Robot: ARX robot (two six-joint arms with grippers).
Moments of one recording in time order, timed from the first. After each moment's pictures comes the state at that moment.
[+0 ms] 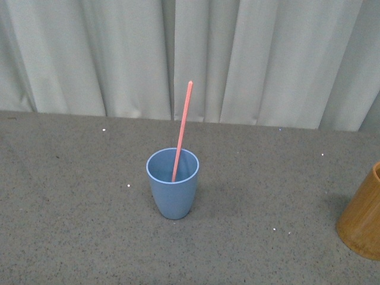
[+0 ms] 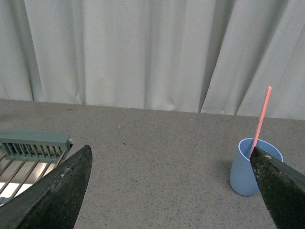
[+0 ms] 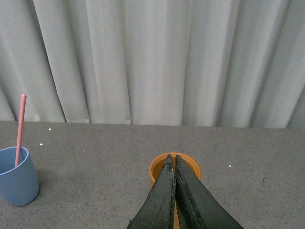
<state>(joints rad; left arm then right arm) 0.00 0.00 0.02 0.00 0.00 0.00 0.00 0.00 0.00 0.00 0.00 0.00</state>
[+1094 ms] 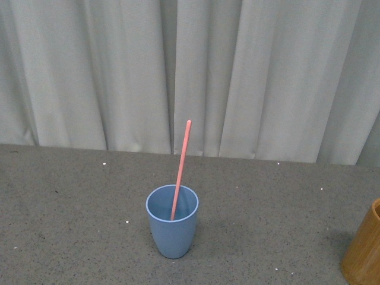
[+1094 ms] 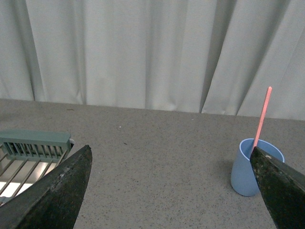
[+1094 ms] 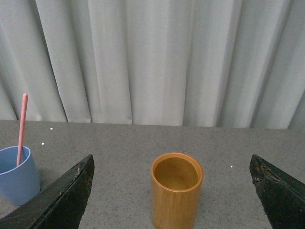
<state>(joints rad) 0.00 0.00 0.02 0.00 0.00 0.00 0.00 0.00 0.00 0.00 0.00 0.00</state>
